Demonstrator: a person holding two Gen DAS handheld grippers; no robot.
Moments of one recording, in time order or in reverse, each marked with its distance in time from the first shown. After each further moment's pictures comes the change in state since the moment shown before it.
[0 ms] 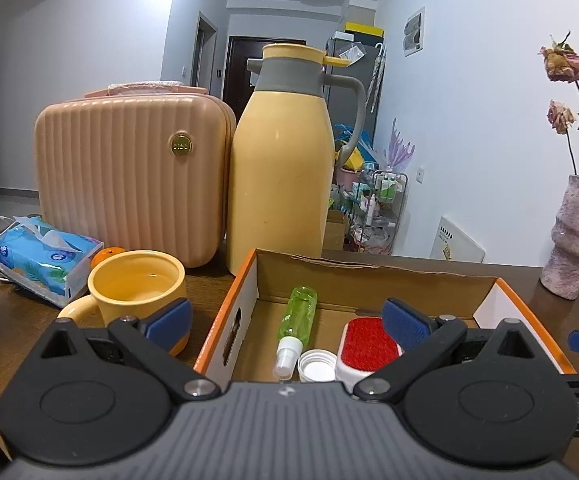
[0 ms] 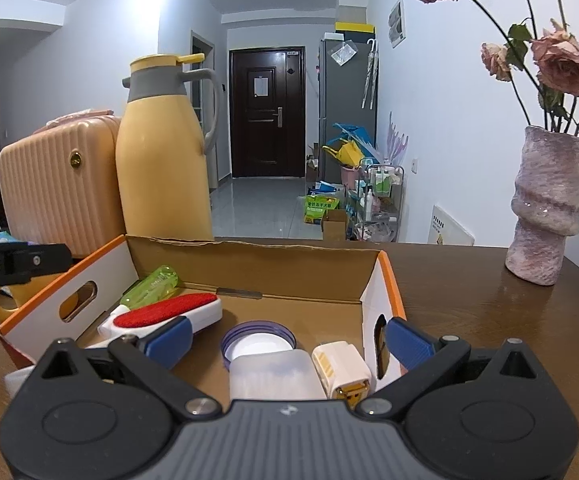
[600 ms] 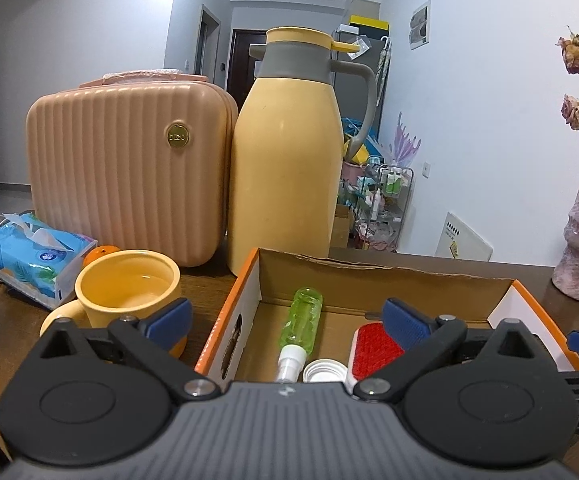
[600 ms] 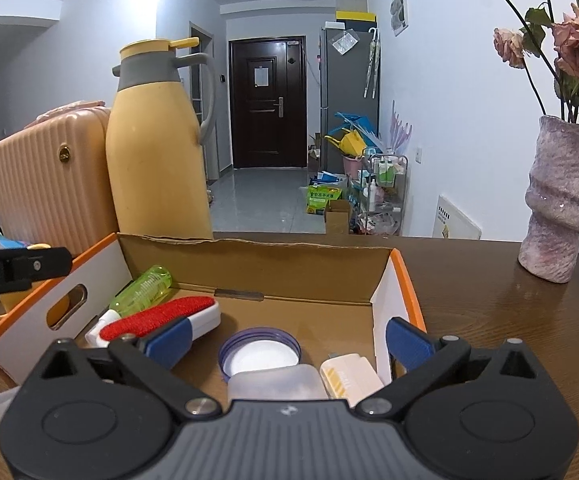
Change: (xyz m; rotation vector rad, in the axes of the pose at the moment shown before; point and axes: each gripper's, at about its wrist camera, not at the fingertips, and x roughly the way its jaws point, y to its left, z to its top) left arm 0.024 0.001 0.004 -0.003 0.017 0.011; right arm 0.031 0.001 0.008 0.004 0.039 0.008
